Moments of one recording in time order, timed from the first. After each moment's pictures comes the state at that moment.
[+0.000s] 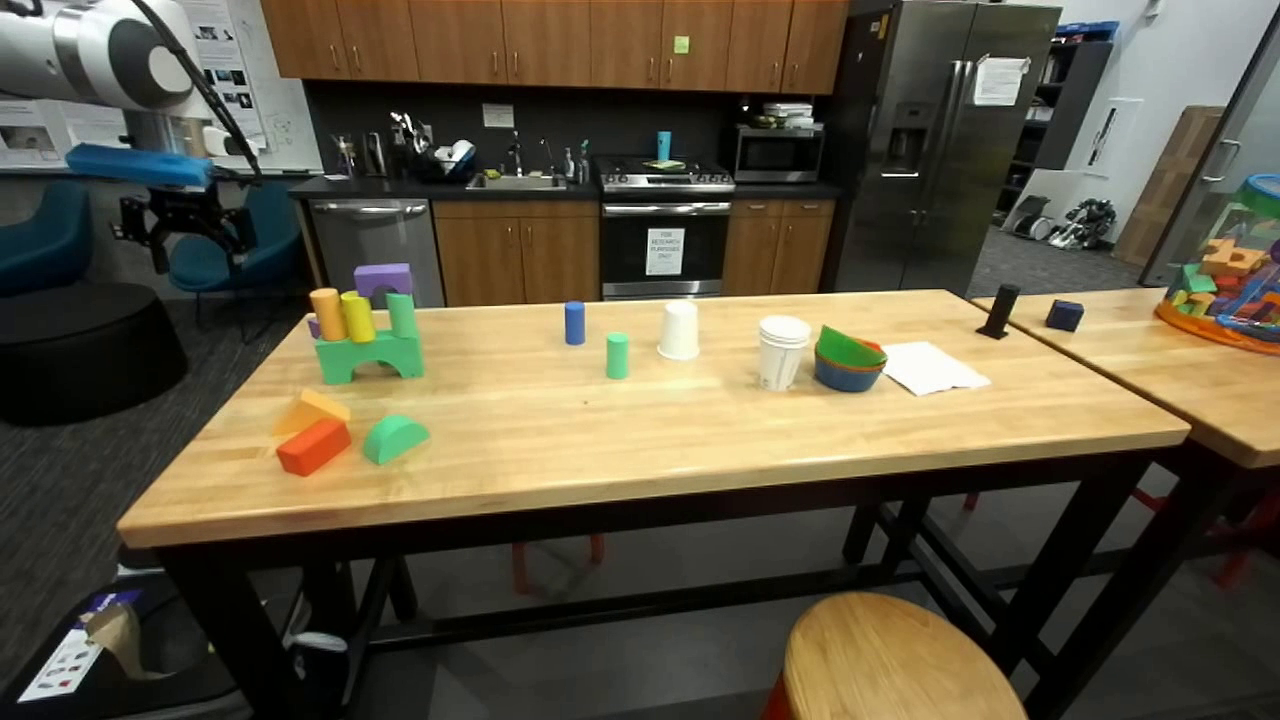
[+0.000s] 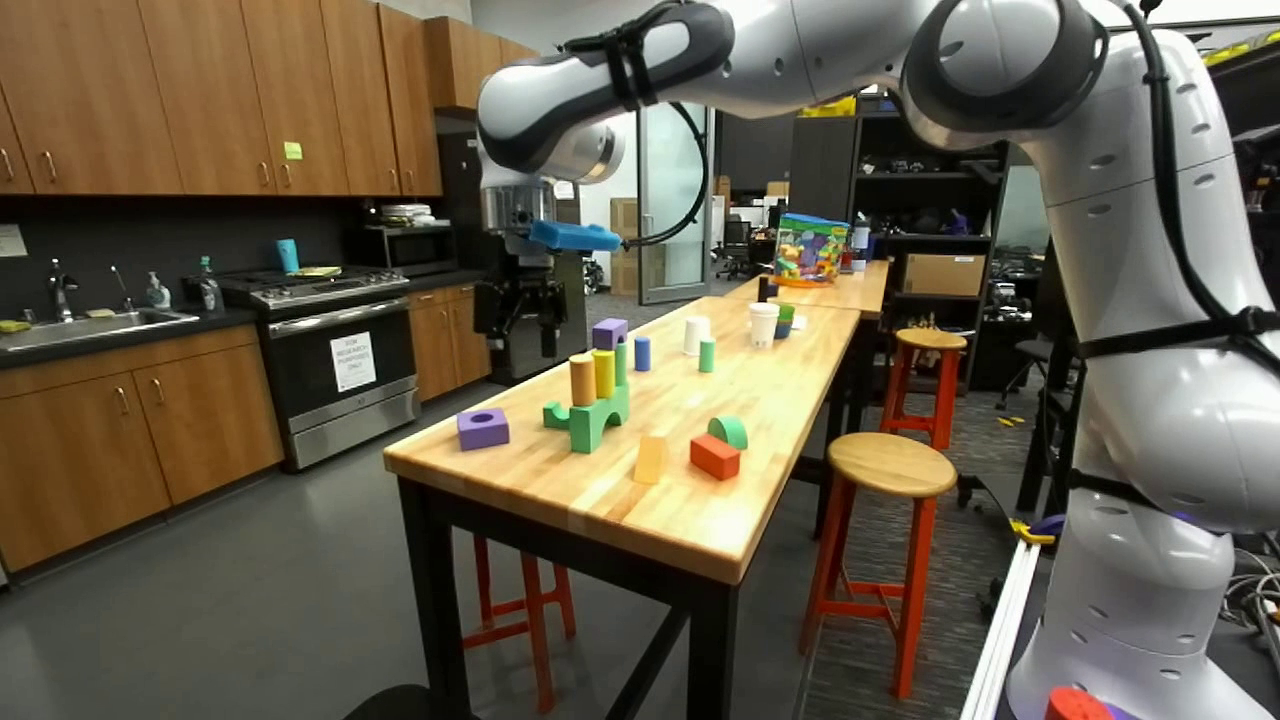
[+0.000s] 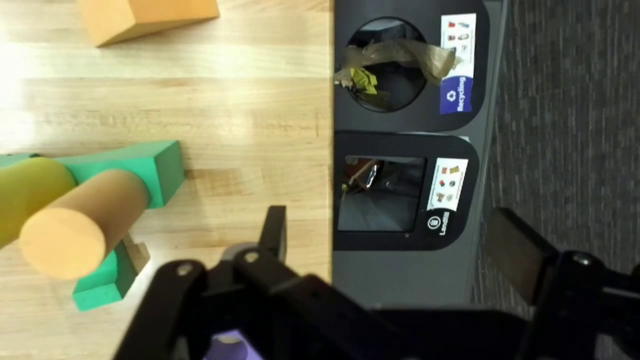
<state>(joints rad) 0.15 0.35 0.12 -1.50 0.08 1.79 0.00</state>
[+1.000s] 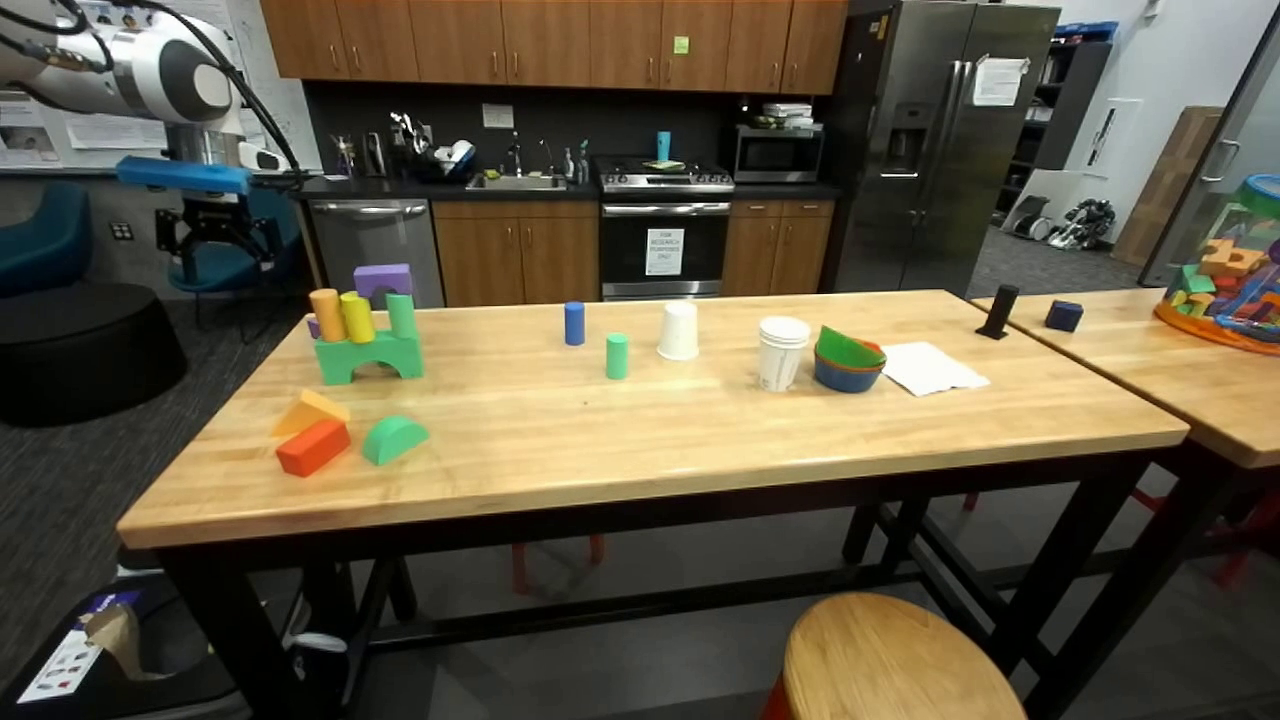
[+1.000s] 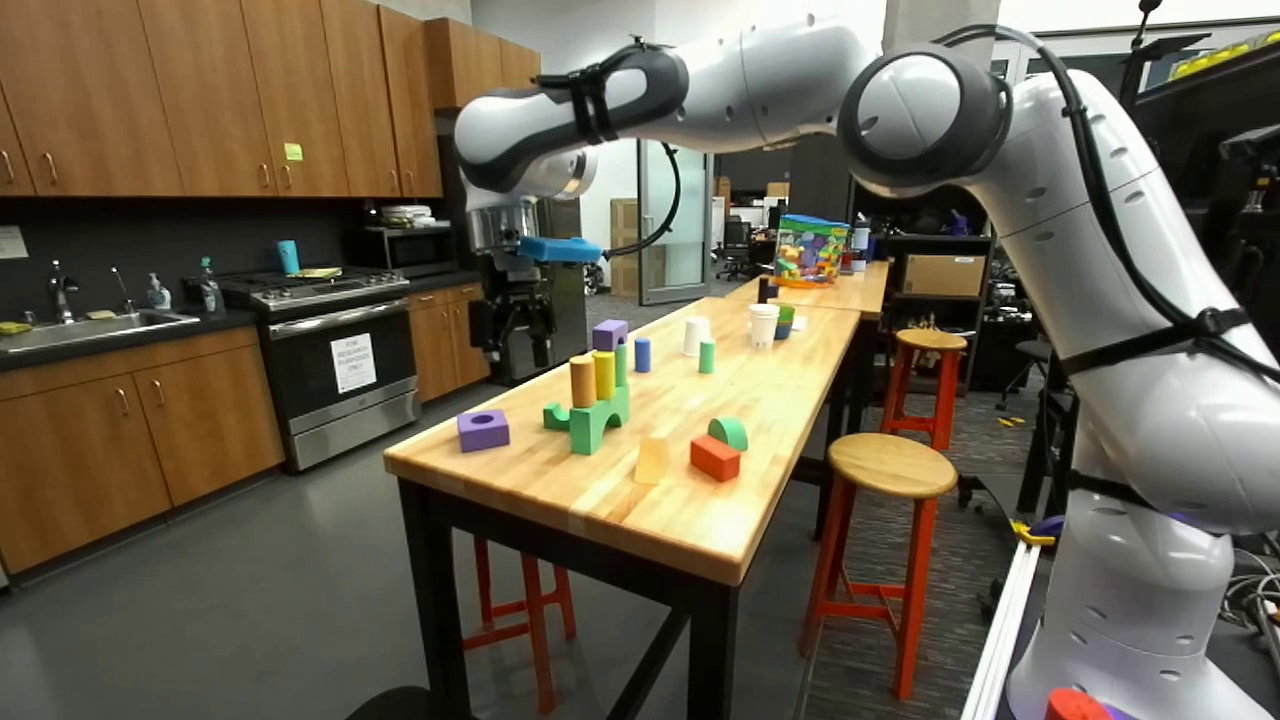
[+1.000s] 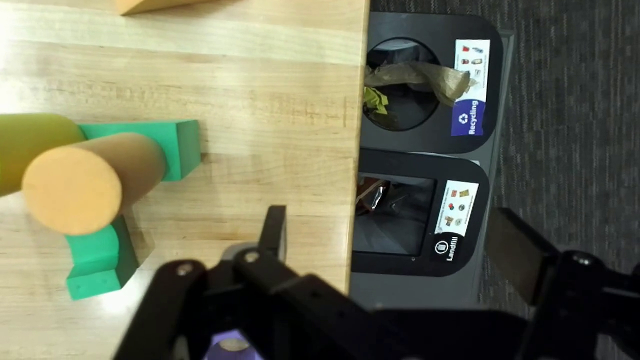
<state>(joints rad) 0.14 0.53 0.12 -1.26 0.04 1.65 -0.06</state>
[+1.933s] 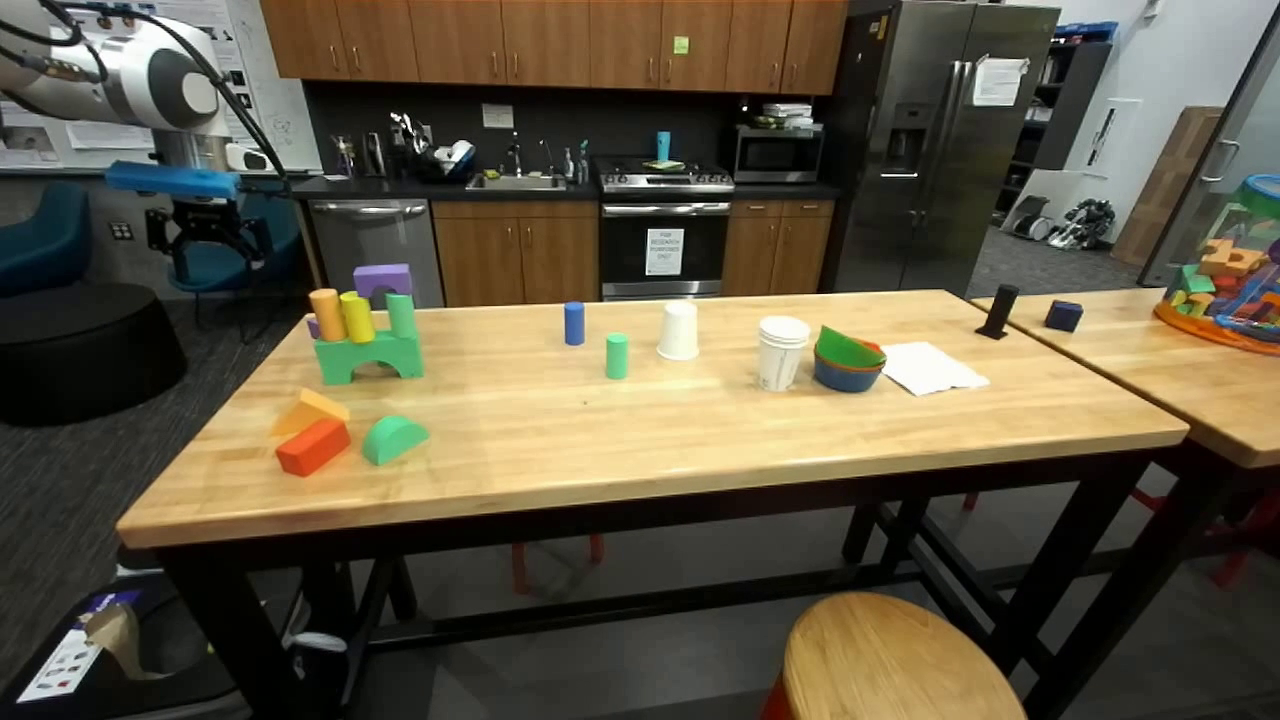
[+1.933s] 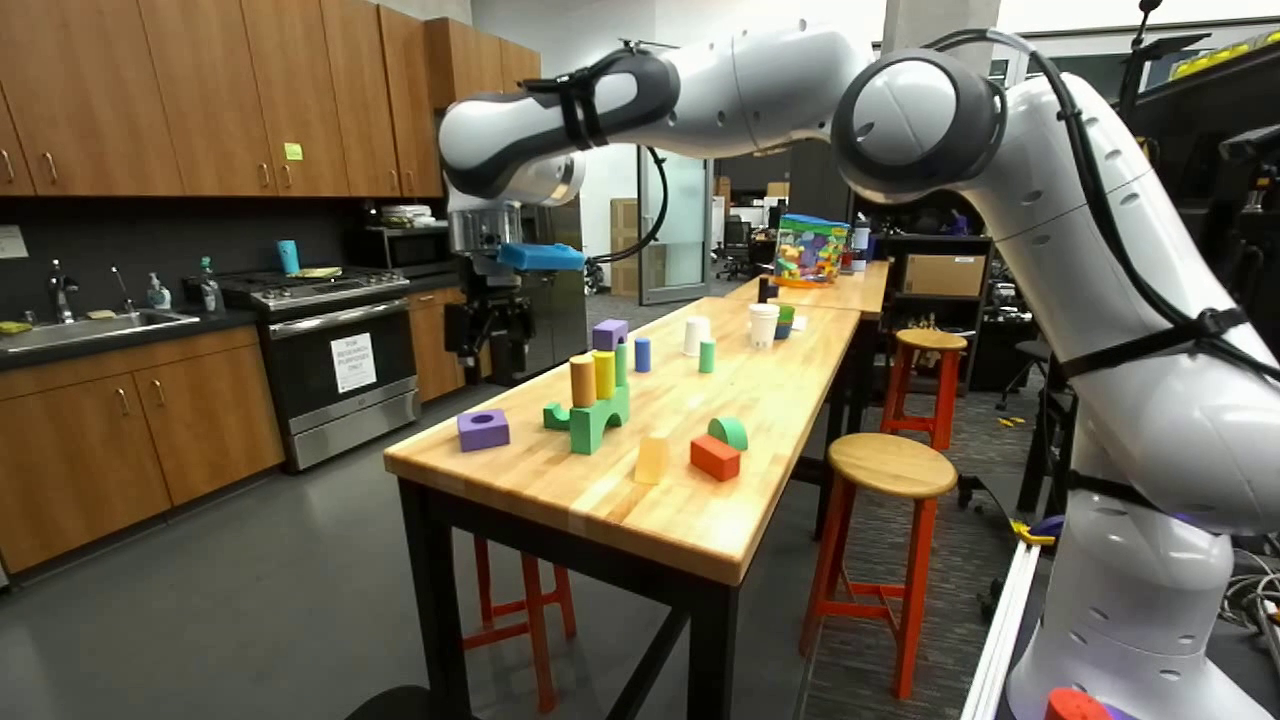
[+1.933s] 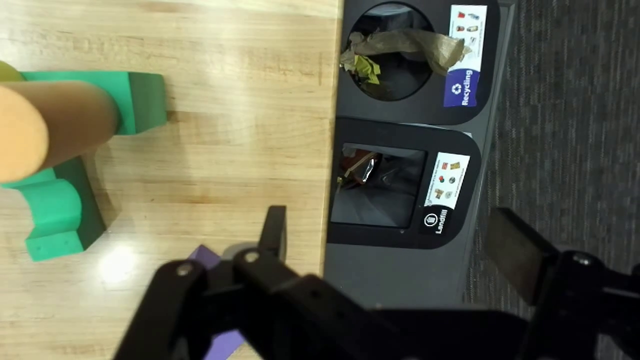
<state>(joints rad) 0.17 0.55 0.13 -1.24 0.04 1.72 -0.04</state>
